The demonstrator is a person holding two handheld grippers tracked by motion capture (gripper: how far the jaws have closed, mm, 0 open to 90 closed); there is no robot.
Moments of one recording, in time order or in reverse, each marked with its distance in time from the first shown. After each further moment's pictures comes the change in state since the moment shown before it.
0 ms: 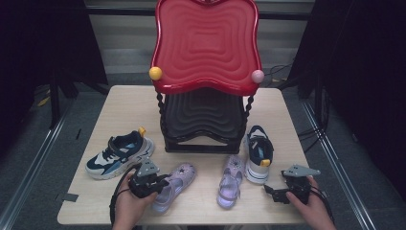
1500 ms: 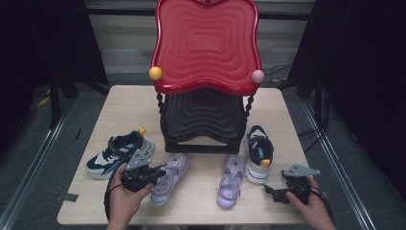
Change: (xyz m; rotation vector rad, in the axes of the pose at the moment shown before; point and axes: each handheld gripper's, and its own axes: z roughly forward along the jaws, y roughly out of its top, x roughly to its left) left arm 0.008 0.016 -0.023 -0.115 0.031 -0.075; right arm 0.000 0.000 0.000 0.000 0.001 0.000
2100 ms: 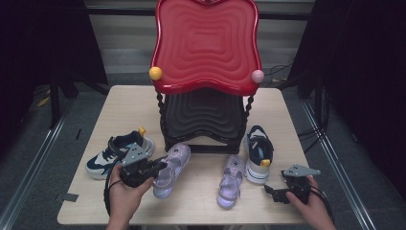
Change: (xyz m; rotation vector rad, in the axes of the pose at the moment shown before) left arm -0.010 0.025 -0.014 -0.113 0.012 -0.022; right arm 0.000 0.000 0.000 -0.001 0.000 -0.004
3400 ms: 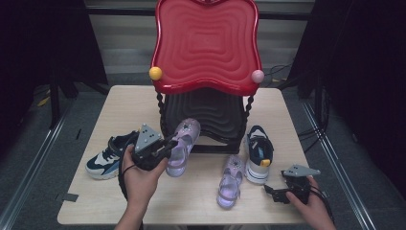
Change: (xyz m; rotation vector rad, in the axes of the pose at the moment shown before) left arm -0.026 0.055 0.015 -0.149 0.101 0.056; right arm 0.000 0.000 0.000 0.001 0.000 0.002
